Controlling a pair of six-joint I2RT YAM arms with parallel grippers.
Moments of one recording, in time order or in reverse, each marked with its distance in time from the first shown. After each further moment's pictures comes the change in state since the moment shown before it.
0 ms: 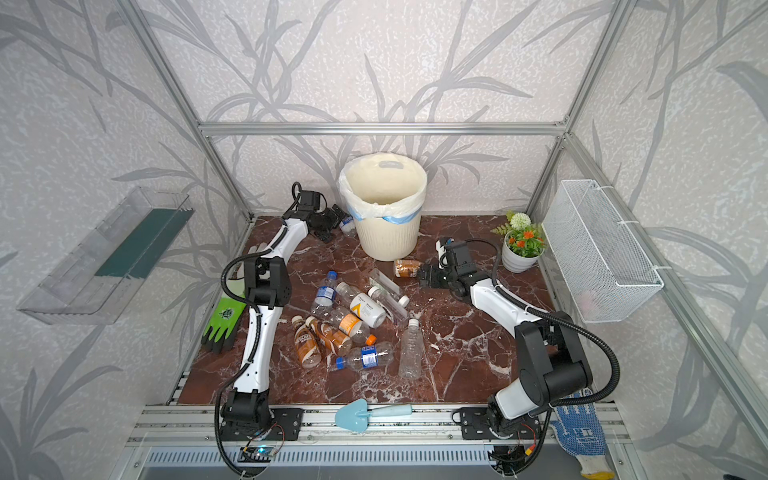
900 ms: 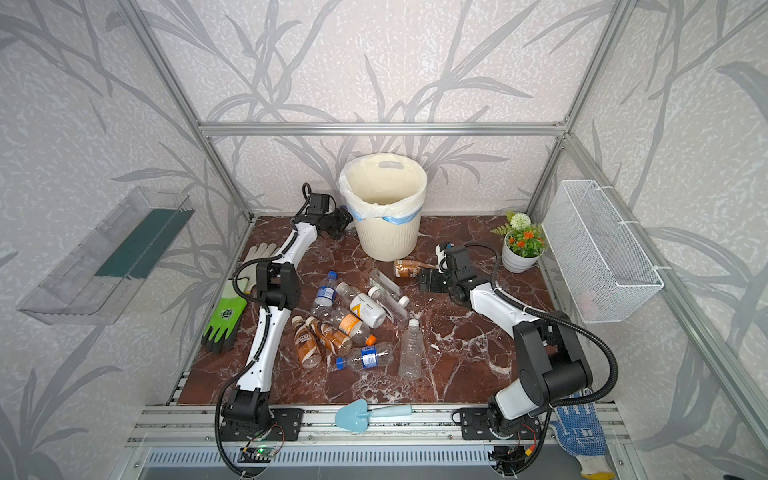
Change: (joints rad) left arm -0.033 0.149 0.188 0.032 -0.004 0.070; right arm 0.002 0.000 -0.052 0.055 -0.027 0.021
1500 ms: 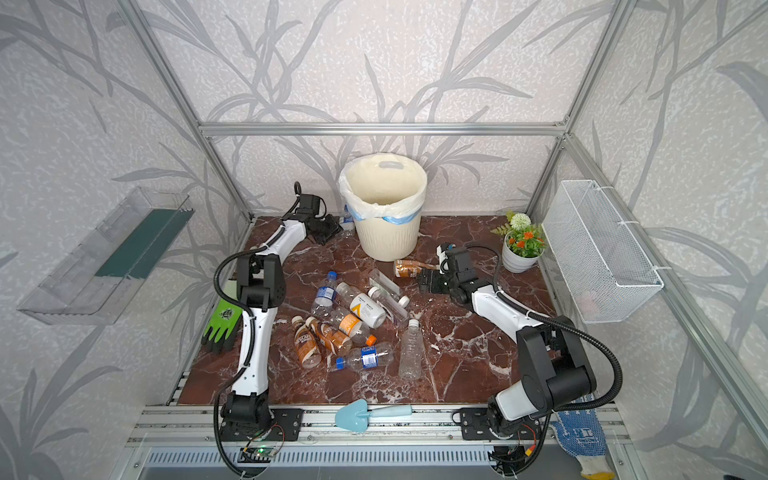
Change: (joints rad) left arm 0.054 -0.357 -0.533 0.015 -0.072 0.238; right arm 0.000 -0.040 -0.015 -0.005 0.001 0.005
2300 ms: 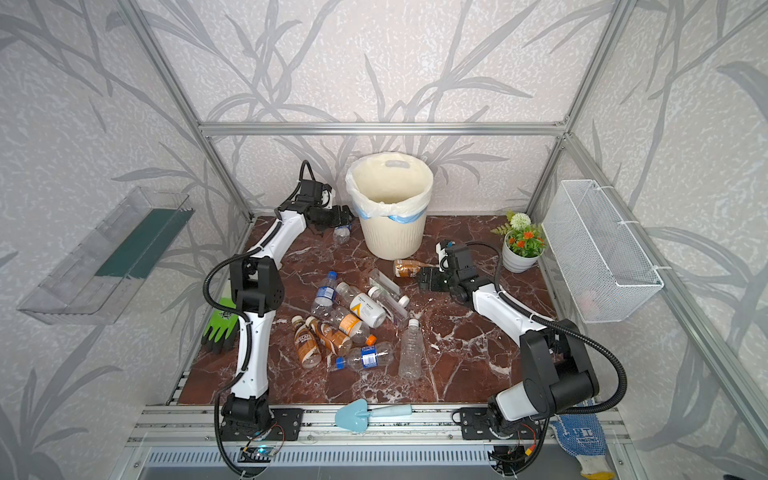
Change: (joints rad) left arm -0.065 -0.028 0.174 -0.164 0.005 0.408; right arm 0.006 -0.014 0.029 -0.042 0.001 -0.004
